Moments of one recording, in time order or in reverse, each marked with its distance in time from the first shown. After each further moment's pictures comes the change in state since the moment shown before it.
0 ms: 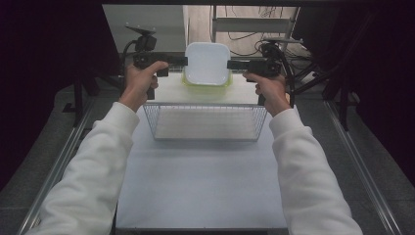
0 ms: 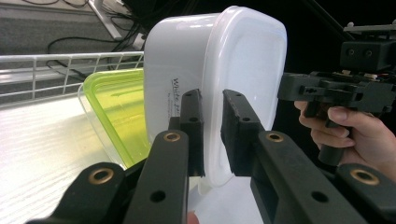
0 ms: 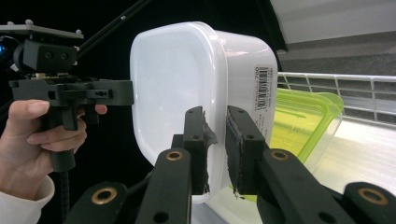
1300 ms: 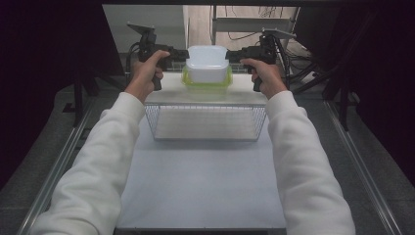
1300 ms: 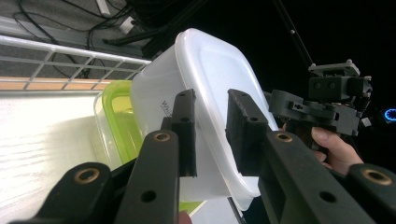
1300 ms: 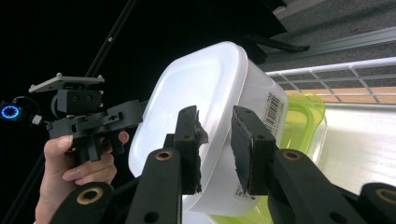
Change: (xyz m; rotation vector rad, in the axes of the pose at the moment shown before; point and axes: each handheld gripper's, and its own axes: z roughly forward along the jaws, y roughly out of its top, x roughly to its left) left arm 0.046 0.019 0.026 -0.007 -0.081 -0.290; right arm -0.038 0.031 0.028 0.067 0.011 0.345
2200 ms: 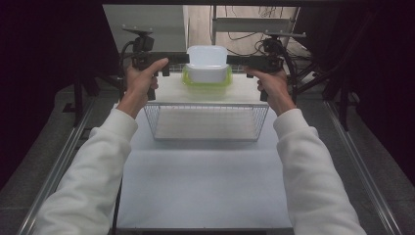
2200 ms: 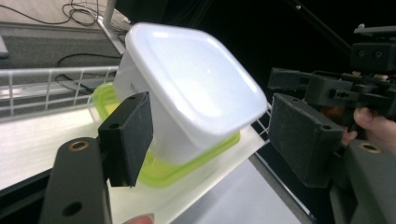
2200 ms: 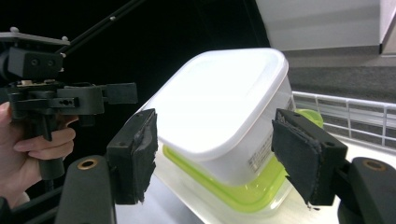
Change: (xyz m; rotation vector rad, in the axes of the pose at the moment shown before) left arm -0.039 -0.040 -0.029 -0.063 0.095 0.313; right arm 0.032 -0.036 -0.031 -0.092 -0.054 -0.398
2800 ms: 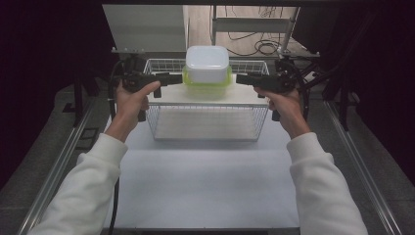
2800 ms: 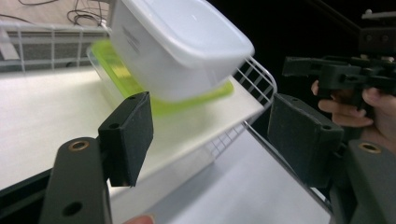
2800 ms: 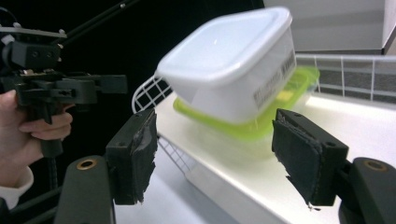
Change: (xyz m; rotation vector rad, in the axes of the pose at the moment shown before) left arm -0.016 -0.052 -0.034 0.007 0.010 0.092; right arm 0.007 -0.044 -0.041 0.001 0.012 -0.068
